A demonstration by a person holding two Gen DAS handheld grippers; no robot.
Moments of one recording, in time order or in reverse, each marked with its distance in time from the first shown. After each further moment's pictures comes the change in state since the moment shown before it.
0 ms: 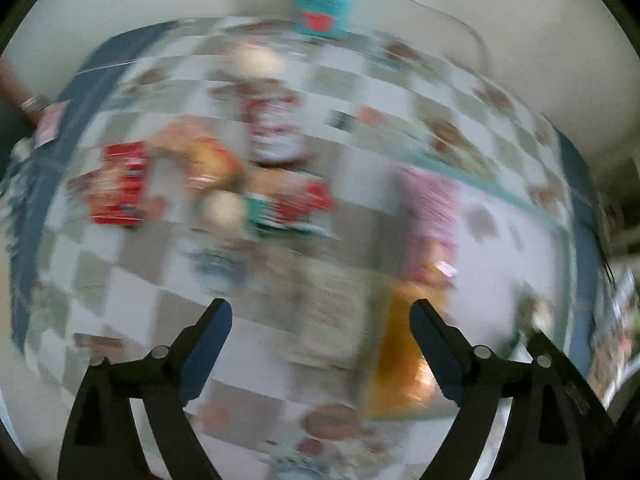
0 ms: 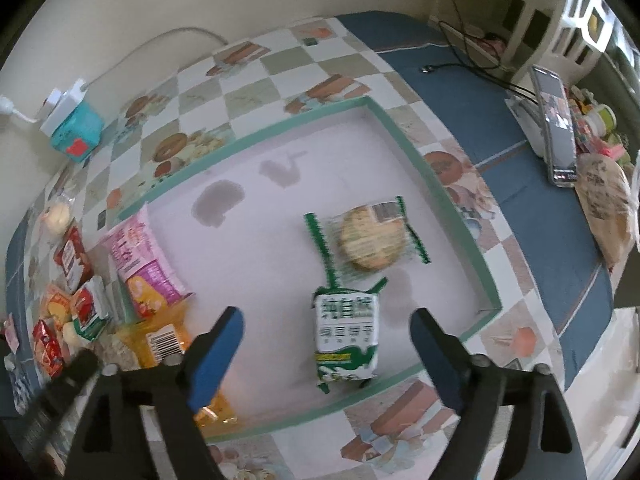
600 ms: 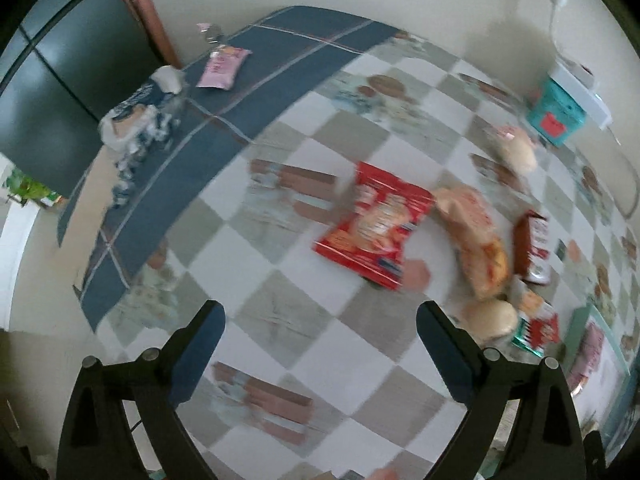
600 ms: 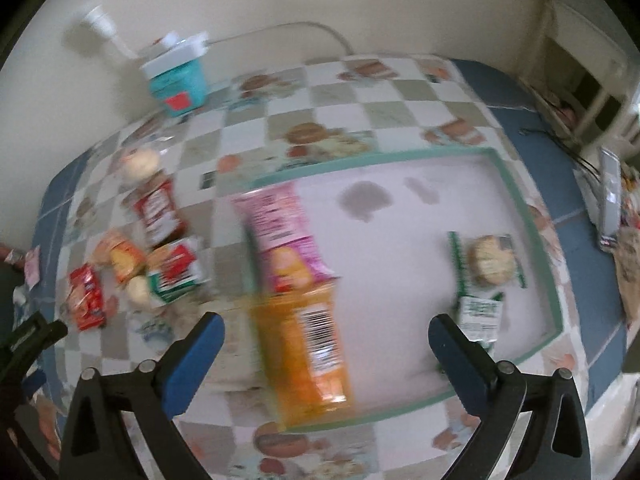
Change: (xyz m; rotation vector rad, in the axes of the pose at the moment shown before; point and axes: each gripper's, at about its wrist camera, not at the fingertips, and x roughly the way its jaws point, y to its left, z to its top) left arm -0.005 0.180 0.035 -0.360 -0.050 0.254; right arm -0.029 0.111 -0.031 -0.235 -0.071 0.110
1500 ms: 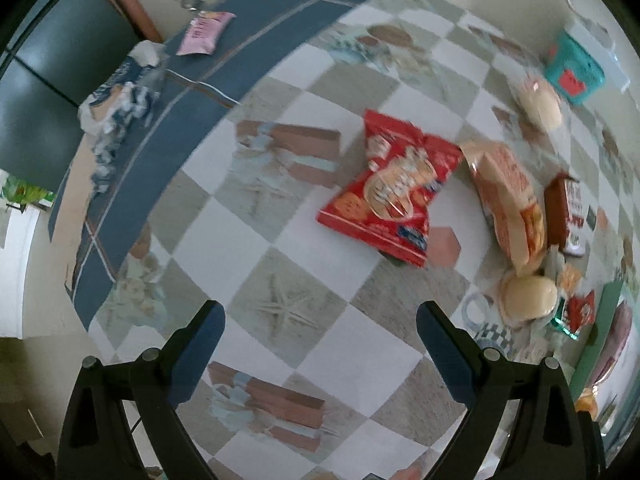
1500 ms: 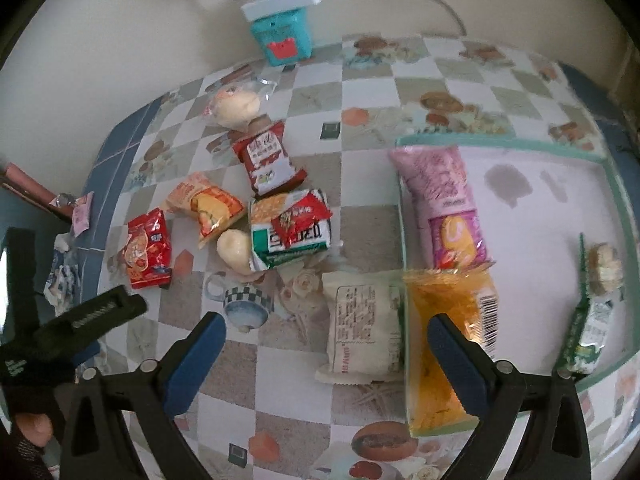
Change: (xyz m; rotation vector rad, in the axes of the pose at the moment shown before) left arm 0.043 -0.008 -0.010 0.081 0.124 0.021; right arm 0.034 0.067 -0.015 -0.098 0.093 0.231
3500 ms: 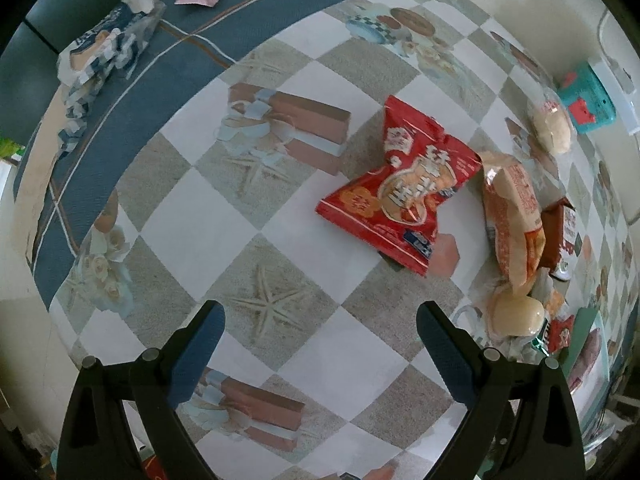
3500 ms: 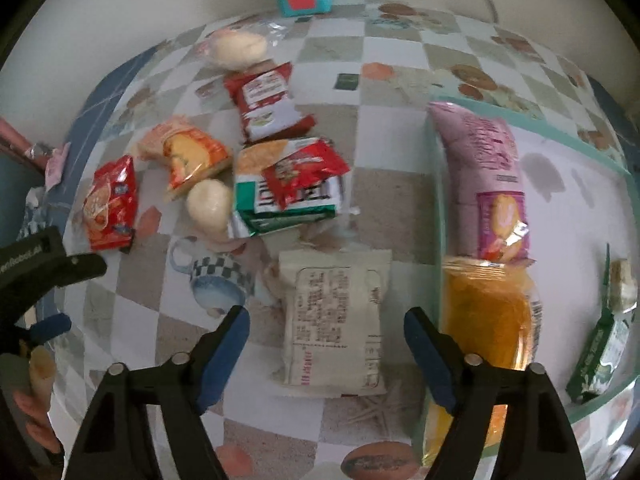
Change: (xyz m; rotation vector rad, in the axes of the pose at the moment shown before) left arm 0.030 0.048 0.016 -0.108 0.095 -0.155; right arm 0.053 0.028 -0.005 -0.144 0.074 -0.088
